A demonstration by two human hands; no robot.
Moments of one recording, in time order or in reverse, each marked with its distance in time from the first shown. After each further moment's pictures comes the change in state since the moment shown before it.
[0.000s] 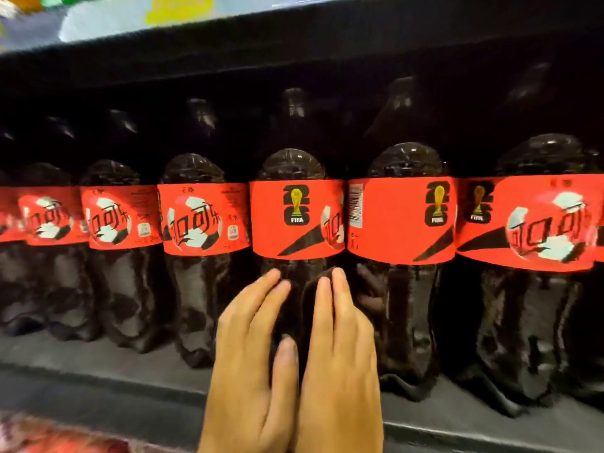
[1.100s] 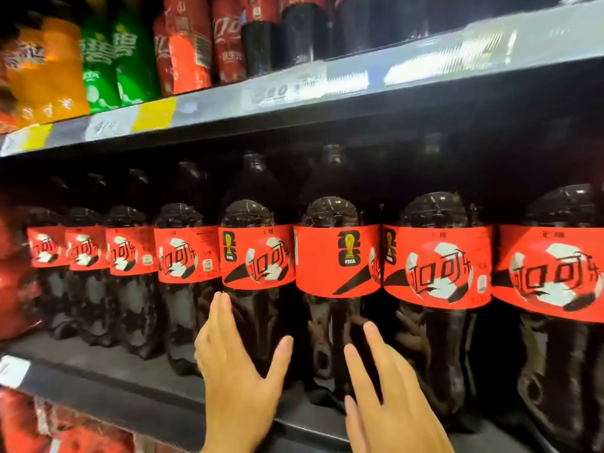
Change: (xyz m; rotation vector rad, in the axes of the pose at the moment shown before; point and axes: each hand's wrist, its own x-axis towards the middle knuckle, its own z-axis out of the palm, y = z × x) left_hand -0.005 0.033 0.047 0.321 0.044 -0.468; right_hand 0.008 0.131 -0.082 -0.060 -0.092 -0.413
